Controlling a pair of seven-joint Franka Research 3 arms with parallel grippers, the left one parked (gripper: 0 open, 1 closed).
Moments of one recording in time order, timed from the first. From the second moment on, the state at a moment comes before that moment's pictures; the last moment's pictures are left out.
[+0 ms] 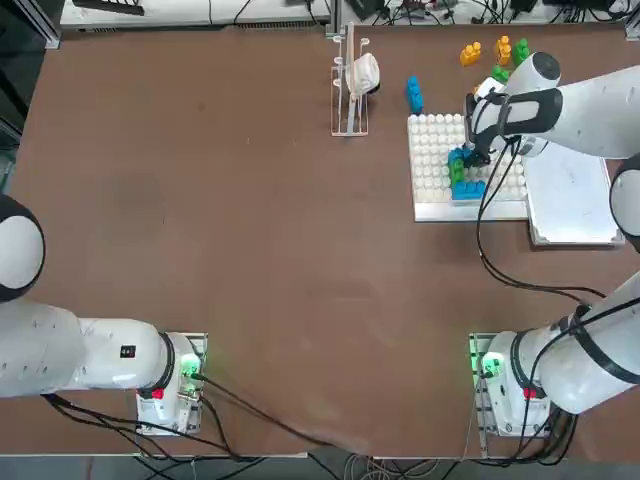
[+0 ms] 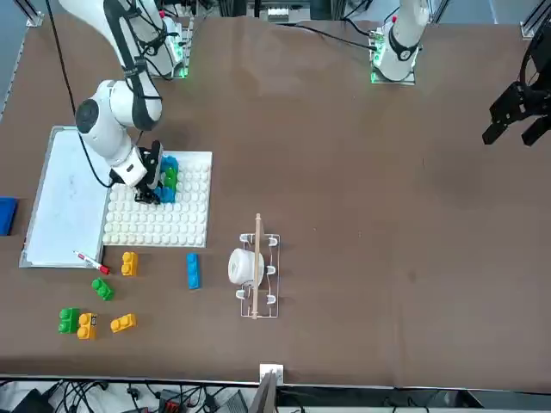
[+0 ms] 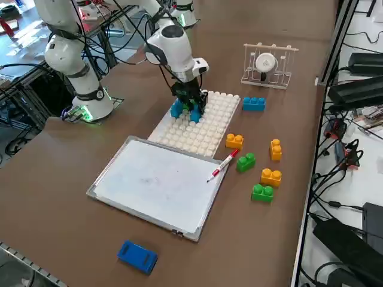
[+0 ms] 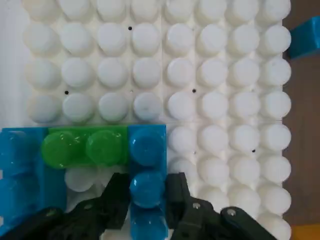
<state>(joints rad) 0.51 0.21 -0.35 -2.42 0.36 2.70 -1.72</state>
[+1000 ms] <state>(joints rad) 0.51 0.24 -0.36 -2.41 0.36 2.73 -1.71</state>
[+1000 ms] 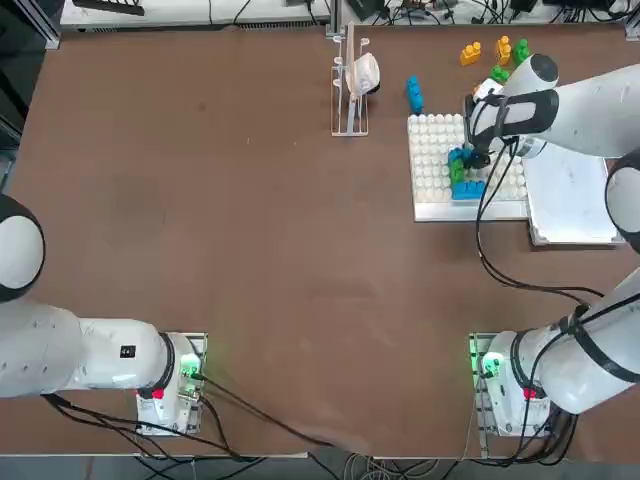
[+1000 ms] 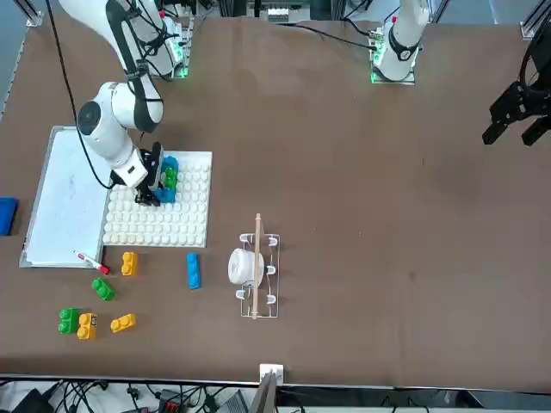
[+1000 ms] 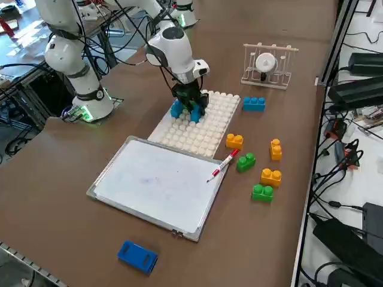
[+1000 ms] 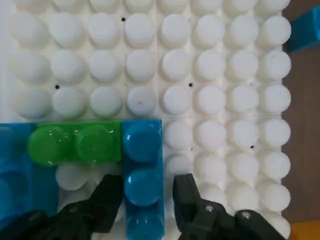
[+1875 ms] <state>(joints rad) 0.53 0.12 -0.37 -2.35 0.38 2.58 -1.61</state>
